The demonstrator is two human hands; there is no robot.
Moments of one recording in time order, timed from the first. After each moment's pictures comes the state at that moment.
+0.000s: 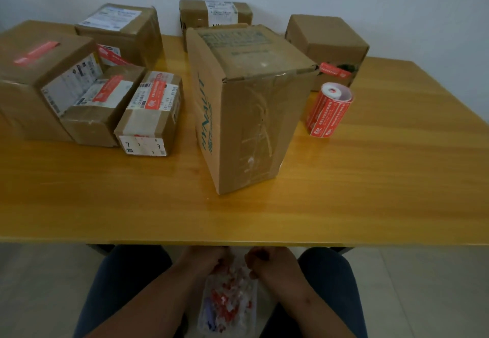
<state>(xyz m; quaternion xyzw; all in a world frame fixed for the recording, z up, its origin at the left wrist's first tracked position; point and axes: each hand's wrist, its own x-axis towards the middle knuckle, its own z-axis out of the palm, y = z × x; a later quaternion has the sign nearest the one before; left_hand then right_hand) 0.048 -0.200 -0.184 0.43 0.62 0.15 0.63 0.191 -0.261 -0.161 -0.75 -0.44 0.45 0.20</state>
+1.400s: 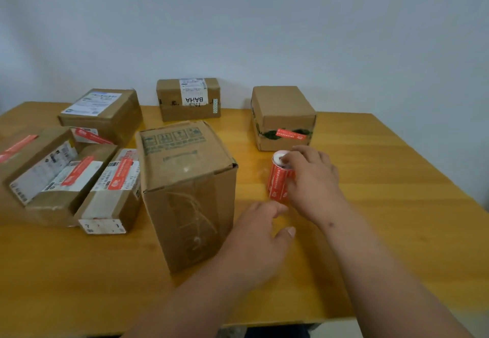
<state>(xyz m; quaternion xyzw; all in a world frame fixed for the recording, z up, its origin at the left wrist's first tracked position) 0.181 -0.176 -0.015 0.78 0.42 0.23 0.40 0.331 -0.152 0.010 -0.77 -0.61 -0.02 0.19</state>
